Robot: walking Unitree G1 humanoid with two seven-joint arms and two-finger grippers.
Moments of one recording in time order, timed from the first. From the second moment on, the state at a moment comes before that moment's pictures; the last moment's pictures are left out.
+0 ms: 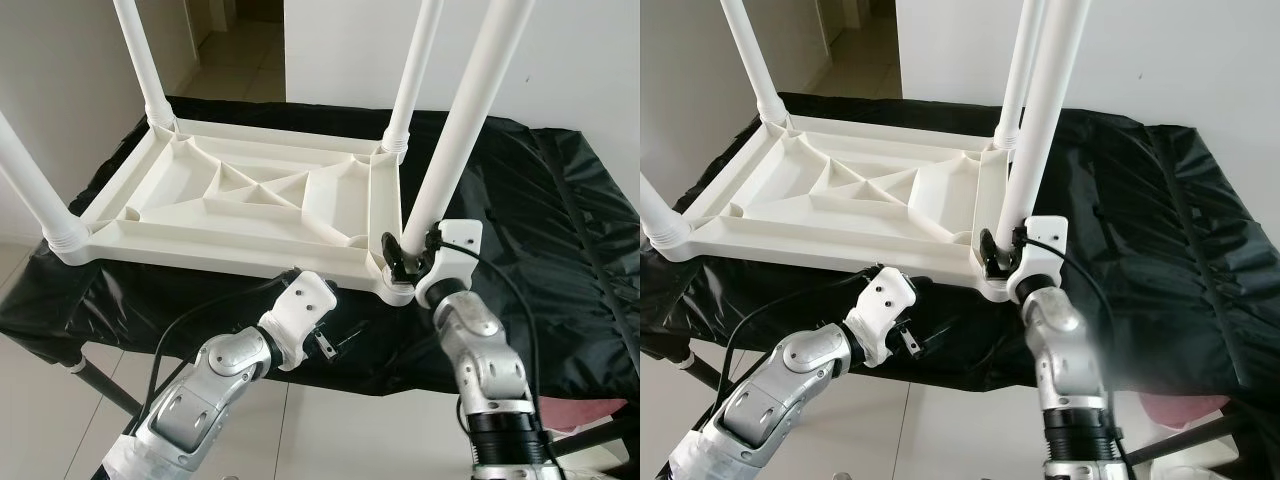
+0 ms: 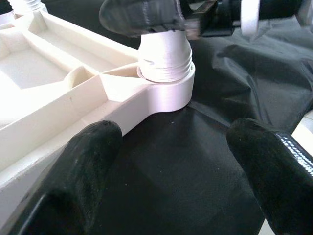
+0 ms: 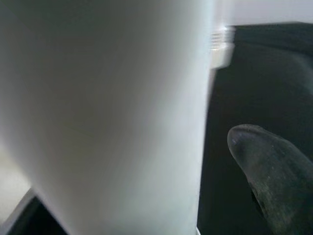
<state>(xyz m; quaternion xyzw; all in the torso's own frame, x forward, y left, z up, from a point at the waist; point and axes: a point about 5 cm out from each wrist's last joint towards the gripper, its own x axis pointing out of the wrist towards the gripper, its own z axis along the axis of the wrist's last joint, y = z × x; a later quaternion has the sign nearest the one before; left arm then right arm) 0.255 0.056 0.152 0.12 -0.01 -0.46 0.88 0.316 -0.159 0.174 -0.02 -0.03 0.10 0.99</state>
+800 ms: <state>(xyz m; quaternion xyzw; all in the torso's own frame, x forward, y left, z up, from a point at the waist) 0.260 0.054 0.155 0.12 -0.01 -0.45 0.88 0.332 -0.167 0.159 -0.10 0.01 0.33 0.94</state>
